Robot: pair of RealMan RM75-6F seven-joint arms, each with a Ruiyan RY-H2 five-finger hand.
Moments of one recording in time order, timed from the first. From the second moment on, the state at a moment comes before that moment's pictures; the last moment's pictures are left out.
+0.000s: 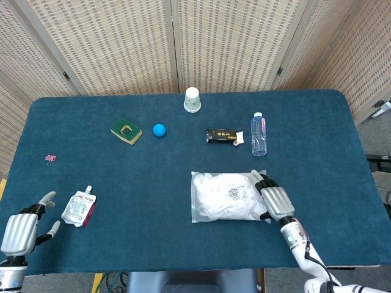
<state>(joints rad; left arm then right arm) -0.07 -1.30 -0.02 -1.43 1.54 1.54 0.01 0.39 -1.47 0.13 -1.63 -1.21 1.01 -0.28</state>
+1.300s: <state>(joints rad) -0.08 -1.31 -0.02 -1.44 1.55 1.52 0.02 0.51 -1.60 0.10 -1.40 -1.47 1.13 -0.01</state>
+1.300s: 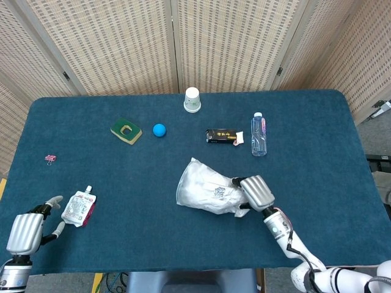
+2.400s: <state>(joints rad) -0.29 -1.34 -0.14 -1.65 1.70 1.51 0.18 0.51 -1.70 0.09 -1.29 -1.80 1.54 0.18</state>
